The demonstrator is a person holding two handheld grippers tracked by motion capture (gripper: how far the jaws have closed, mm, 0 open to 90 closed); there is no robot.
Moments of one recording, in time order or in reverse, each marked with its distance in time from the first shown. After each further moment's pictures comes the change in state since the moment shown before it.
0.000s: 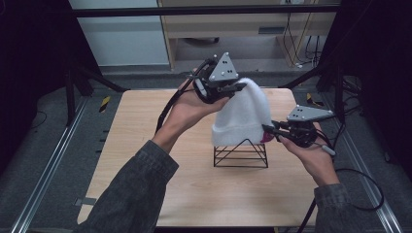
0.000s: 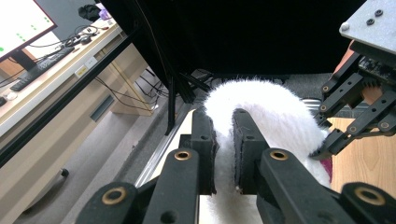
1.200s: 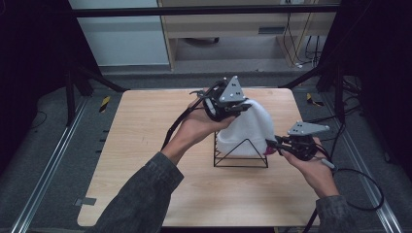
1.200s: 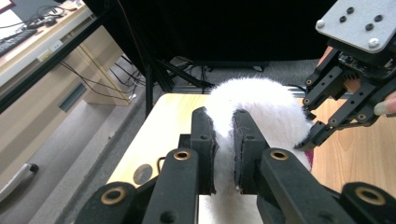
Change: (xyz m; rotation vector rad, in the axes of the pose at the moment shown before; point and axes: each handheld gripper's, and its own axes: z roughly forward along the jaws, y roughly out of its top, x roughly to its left) left arm -0.033 -0.031 0.034 0.048 -0.089 -0.005; right arm -0.002 -0.054 0.008 0.080 -0.005 0.061
